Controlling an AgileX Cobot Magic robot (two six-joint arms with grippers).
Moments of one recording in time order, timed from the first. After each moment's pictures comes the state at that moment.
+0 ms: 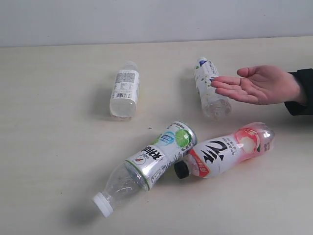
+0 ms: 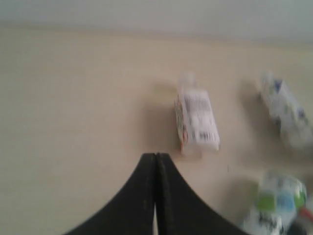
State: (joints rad) left arm -0.20 1.00 -0.92 -0.23 0.65 -0.01; right arm 0.10 0.01 0.00 0.08 0.17 -0.05
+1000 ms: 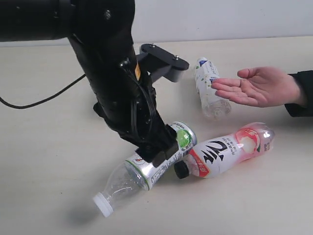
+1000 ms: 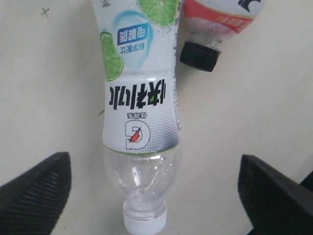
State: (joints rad) left arm -0.92 1.77 -1.34 -0.07 1.08 0.01; right arm 0.10 0.01 0.00 0.08 0.17 -0.05
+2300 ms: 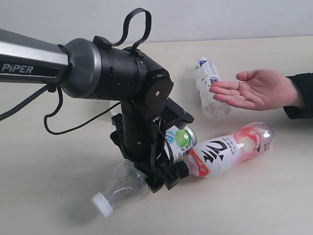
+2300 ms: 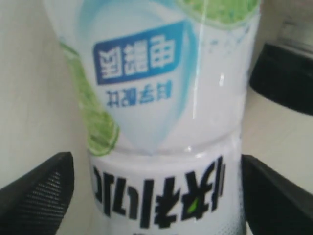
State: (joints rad) left arm -0.93 2.06 -1.34 0.01 0.97 0.00; right arm 0.10 0.01 0.00 0.08 0.17 -0.05
